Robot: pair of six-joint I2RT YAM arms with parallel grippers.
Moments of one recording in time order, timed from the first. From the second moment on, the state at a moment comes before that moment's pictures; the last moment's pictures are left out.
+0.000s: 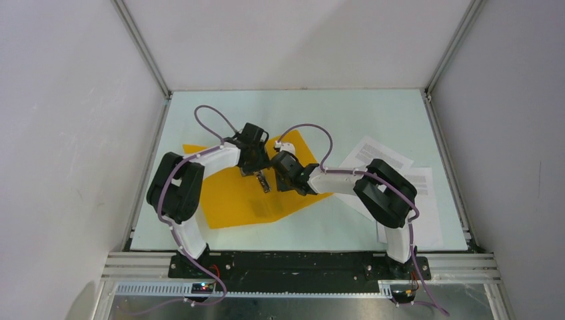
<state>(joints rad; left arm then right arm) -0.44 1.79 1.10 -0.41 -0.09 -0.72 0.94 1.95 1.20 -0.11 0.22 0.60</state>
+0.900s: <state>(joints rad) -0.37 1.74 1.03 -0.51 -0.20 -0.76 0.96 1.94 1.19 -0.07 0.18 0.54</state>
